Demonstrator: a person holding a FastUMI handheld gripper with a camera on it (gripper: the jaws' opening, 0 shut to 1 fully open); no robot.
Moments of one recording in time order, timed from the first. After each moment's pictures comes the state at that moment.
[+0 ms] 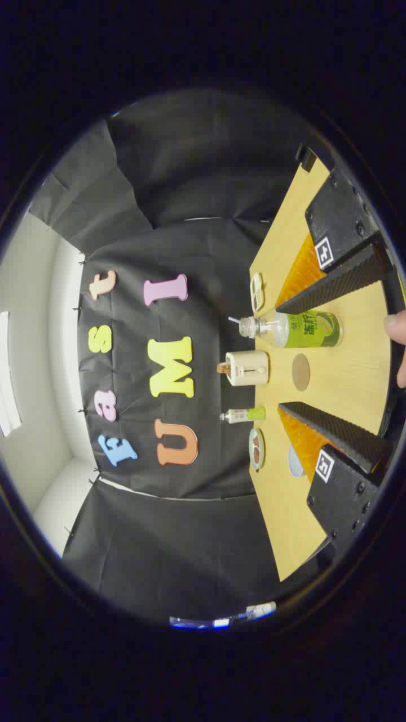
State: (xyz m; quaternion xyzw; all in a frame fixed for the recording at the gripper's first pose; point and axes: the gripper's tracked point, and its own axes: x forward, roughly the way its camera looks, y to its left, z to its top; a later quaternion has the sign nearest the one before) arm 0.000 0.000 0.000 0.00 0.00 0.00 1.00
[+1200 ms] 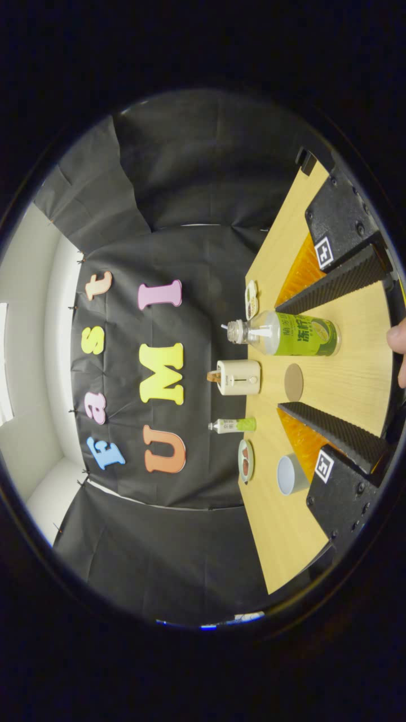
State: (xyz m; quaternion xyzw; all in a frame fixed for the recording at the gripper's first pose) arm 0.019 -0.013 -0.010 -0.02 0.01 -0.02 1.00
